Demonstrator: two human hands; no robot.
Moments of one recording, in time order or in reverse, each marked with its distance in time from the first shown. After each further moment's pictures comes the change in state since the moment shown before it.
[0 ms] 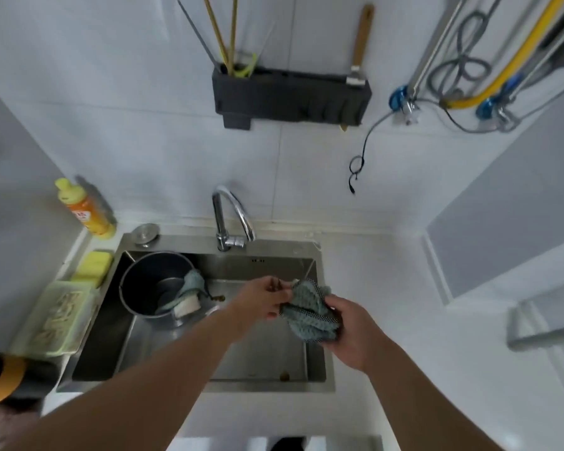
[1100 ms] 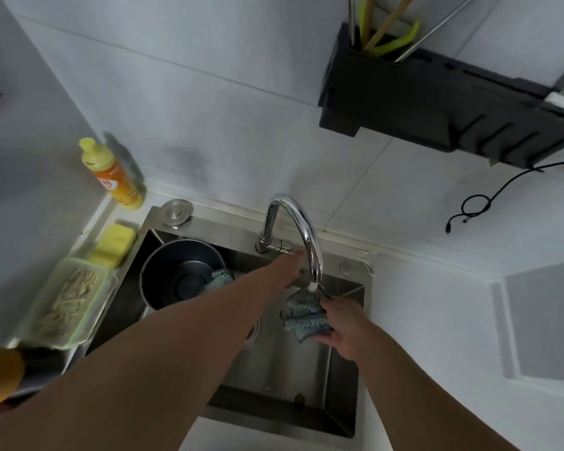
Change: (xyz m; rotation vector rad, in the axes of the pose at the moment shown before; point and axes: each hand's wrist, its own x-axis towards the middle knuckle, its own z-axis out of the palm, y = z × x) left_hand 0.175 0.039 -0.109 0.238 0.151 -0.202; right_hand 0.179 -0.026 0.108 -0.548 0.385 0.187
